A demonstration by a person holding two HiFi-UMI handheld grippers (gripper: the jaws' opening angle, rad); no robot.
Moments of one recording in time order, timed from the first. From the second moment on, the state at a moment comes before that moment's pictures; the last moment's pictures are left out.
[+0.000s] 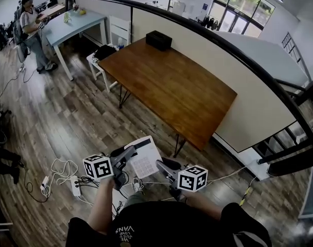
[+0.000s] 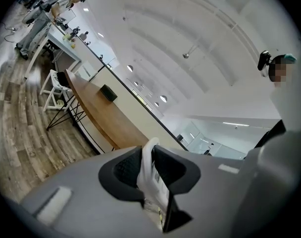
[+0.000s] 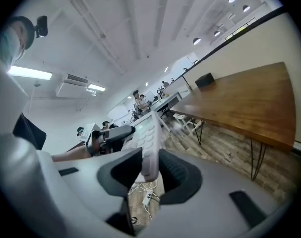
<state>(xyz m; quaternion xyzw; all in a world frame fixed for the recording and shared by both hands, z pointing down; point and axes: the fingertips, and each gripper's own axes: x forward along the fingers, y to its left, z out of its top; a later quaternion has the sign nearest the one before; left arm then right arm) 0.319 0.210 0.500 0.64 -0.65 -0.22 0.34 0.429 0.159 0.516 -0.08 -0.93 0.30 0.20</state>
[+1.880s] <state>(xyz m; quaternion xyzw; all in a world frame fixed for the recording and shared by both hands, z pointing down) -0.062 0.107 0.518 0.63 -0.66 -0.20 0.34 0.047 0.055 0.536 -0.09 -0.92 0.32 0.21</state>
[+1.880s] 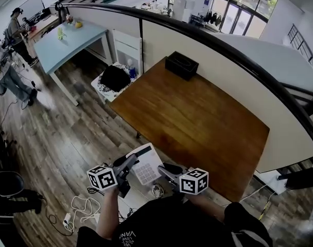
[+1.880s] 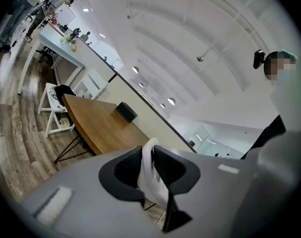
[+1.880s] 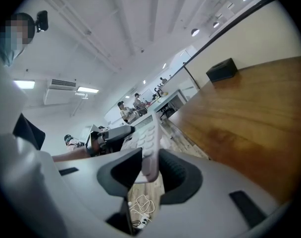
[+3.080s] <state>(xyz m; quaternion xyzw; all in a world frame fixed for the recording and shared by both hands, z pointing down) -0.264 -0.055 0.534 0.80 -0.44 -0.08 0.39 -0.147 -0.037 0.553 0.19 -0.90 0.37 0.14</state>
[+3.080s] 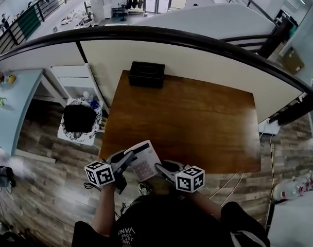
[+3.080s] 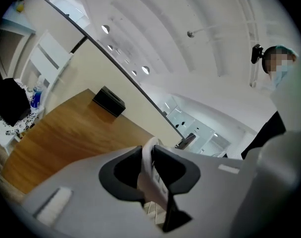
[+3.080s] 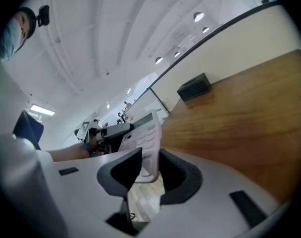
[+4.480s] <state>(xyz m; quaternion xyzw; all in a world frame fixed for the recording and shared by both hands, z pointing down) -0.244 -0.268 0.583 0.89 -0.33 0.05 0.32 -0.153 -0.205 0.612 0.32 -0.85 0.39 0.14</state>
